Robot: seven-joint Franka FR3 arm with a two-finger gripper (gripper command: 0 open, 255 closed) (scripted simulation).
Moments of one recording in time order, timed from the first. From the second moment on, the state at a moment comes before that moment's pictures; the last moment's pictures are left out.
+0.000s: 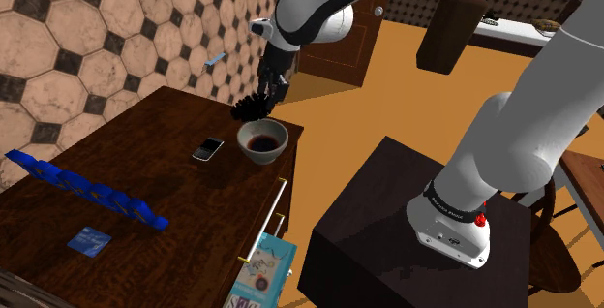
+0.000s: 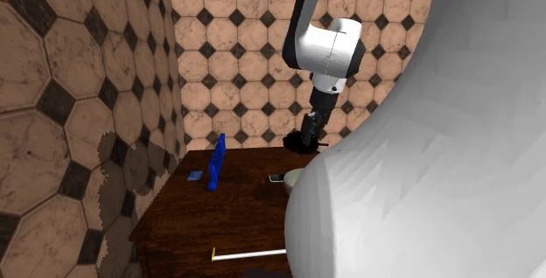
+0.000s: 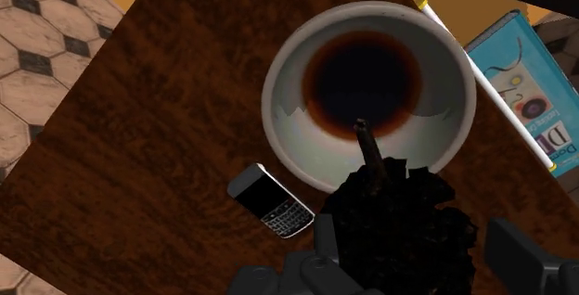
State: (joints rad) arm 0.12 -0.03 0.05 -2.31 0.32 2.46 -1.19
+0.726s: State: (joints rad) arm 0.11 0.06 0.04 -2.36 0.38 2.59 -1.29
